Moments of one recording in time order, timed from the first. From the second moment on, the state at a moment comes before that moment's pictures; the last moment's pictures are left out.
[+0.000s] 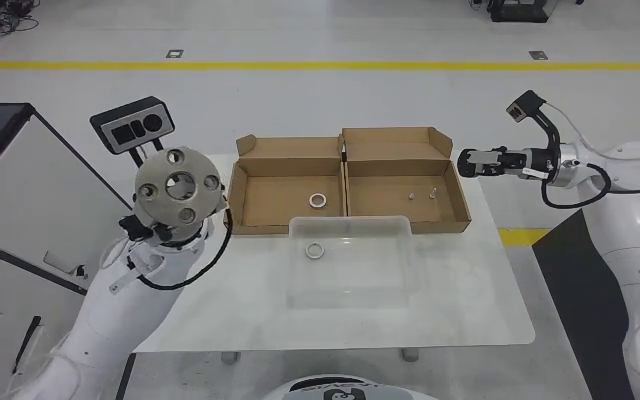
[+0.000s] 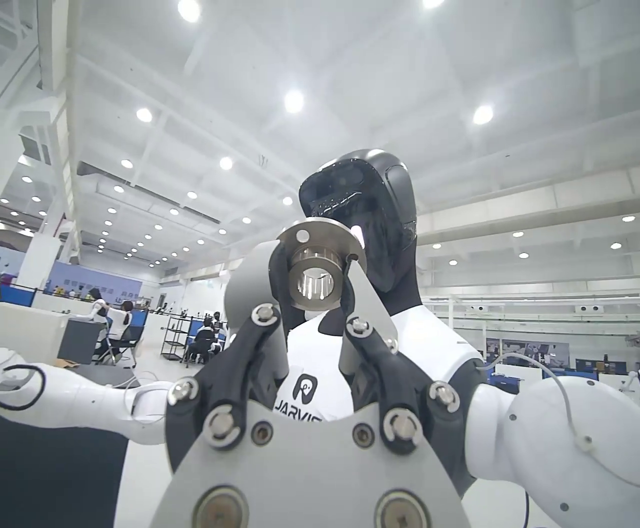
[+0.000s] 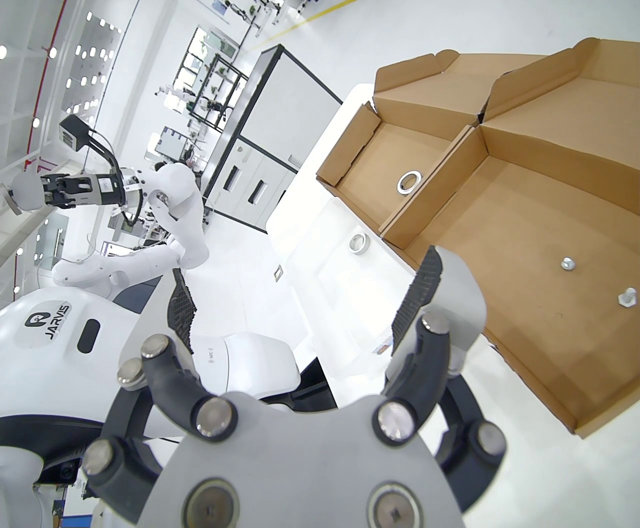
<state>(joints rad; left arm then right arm) 1.21 -0.98 -1.18 -2.00 -1.06 -0.96 -0.86 -0.92 -0.78 1.30 -1.20 0.49 -0.41 1.41</state>
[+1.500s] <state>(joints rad) 1.28 -1.02 -1.31 -2.00 -0.92 -0.86 -0.97 -0.92 -0.78 1.30 -1.20 0.49 -0.41 1.41</state>
